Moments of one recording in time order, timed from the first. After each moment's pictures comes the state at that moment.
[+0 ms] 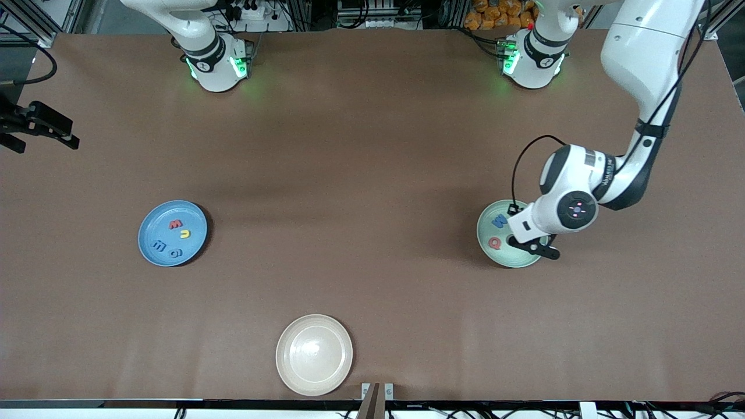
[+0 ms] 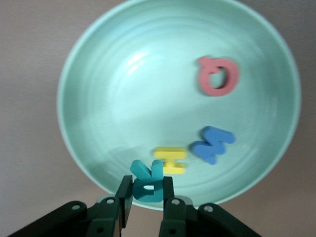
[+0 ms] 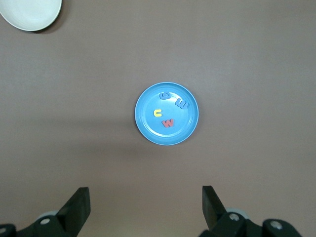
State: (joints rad) left arm 0.02 0.51 -0.24 -1.89 0.19 2.11 0.02; right arm 0.02 -0.04 -0.08 -1.56 0.01 1.53 -0.12
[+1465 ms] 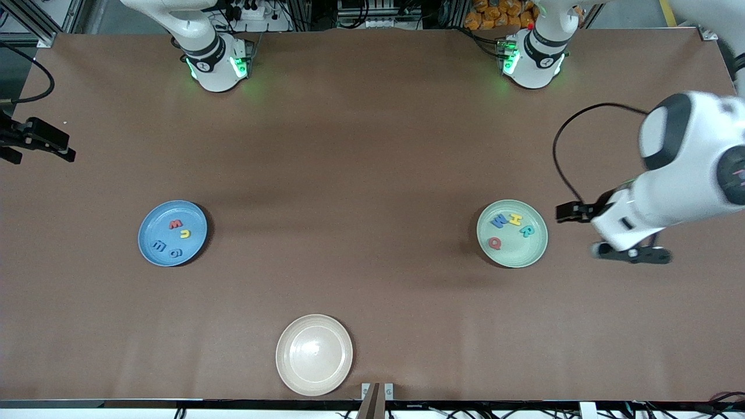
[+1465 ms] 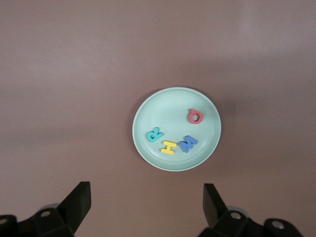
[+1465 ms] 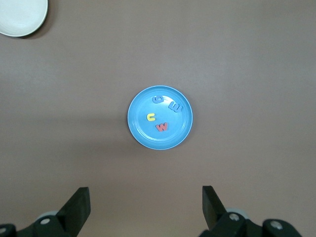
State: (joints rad) left arm 0.10 0.33 -0.25 -1.46 0.01 1.67 -0.08; right arm 0.01 0.02 -0.09 -1.54 0.00 1.55 -0.11
